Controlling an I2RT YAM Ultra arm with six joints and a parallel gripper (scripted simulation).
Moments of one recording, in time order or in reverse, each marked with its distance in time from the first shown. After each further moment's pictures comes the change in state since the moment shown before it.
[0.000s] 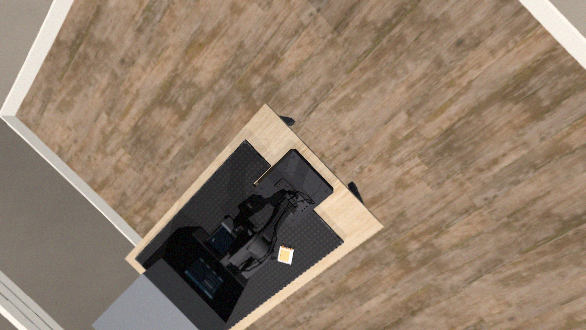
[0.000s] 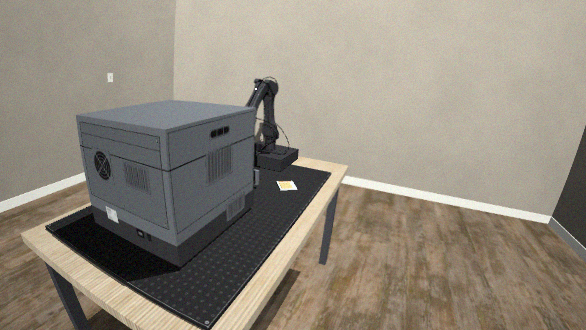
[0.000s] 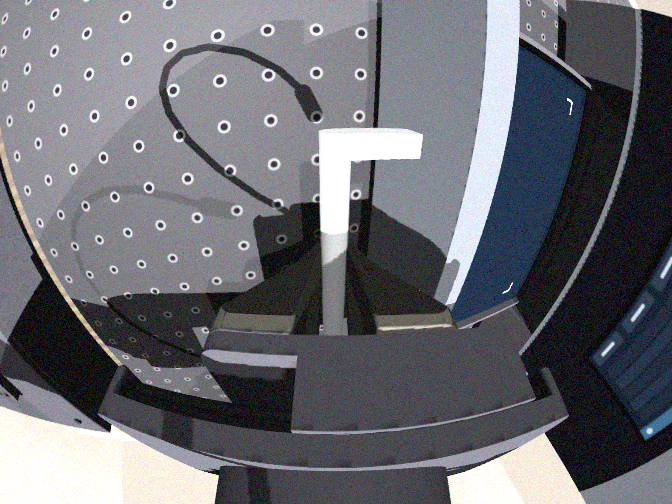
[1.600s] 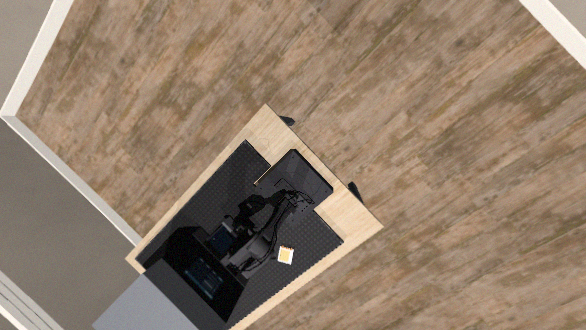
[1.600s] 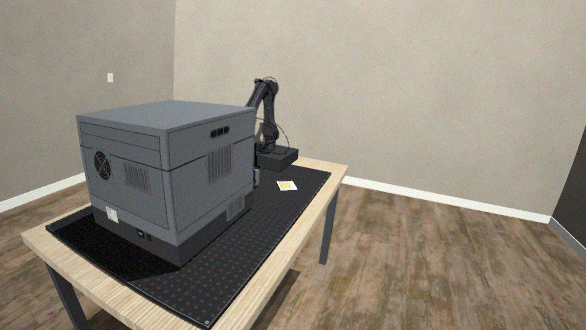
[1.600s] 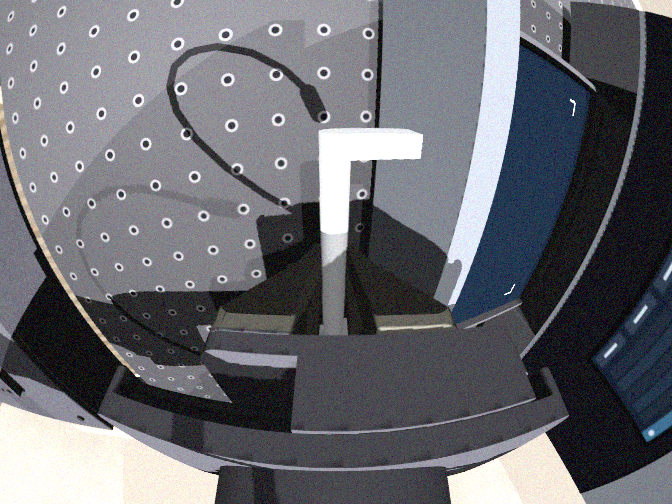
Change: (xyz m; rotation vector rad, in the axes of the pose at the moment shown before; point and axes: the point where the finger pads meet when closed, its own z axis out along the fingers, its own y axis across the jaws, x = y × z) arm 0.000 0.003 -0.001 -0.014 0.000 0.001
